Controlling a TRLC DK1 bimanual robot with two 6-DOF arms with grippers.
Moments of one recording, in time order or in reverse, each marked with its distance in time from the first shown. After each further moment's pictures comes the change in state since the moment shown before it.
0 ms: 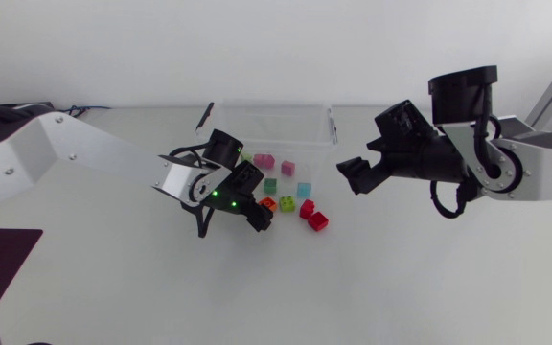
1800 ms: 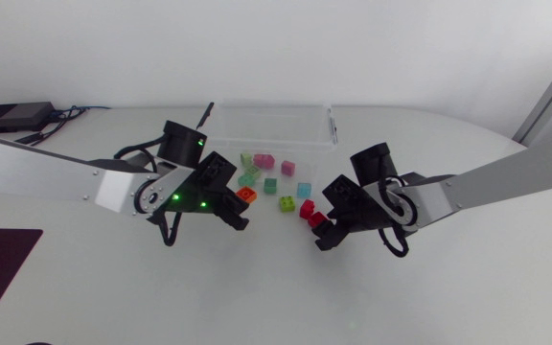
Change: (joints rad) left arm 0.041 -0.316 -0.249 0.060 -0.029 -0.017; right arm 0.106 0.420 -0.024 0.082 -0.022 -0.026
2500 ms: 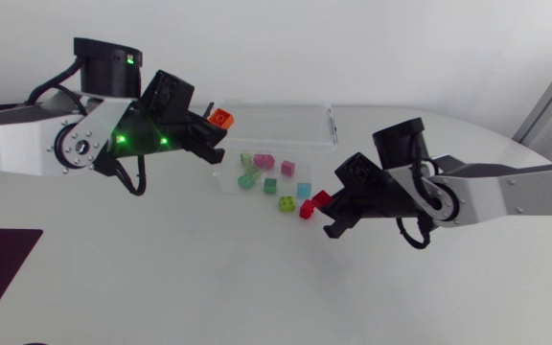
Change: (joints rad) left arm 0.099 -0.242 0.102 -0.008 -0.011 -0.002; right arm 0.006 -0.258 -0.042 -0.069 0.008 0.000
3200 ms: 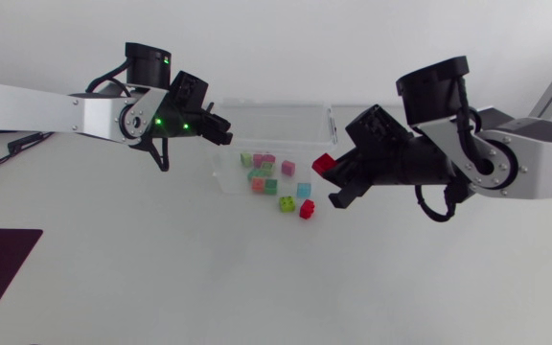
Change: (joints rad) left arm 0.072 0.328 0.253 0.023 -0.019 -0.007; right arm 0.033 -0.178 0.131 -0.180 0.026 0.001
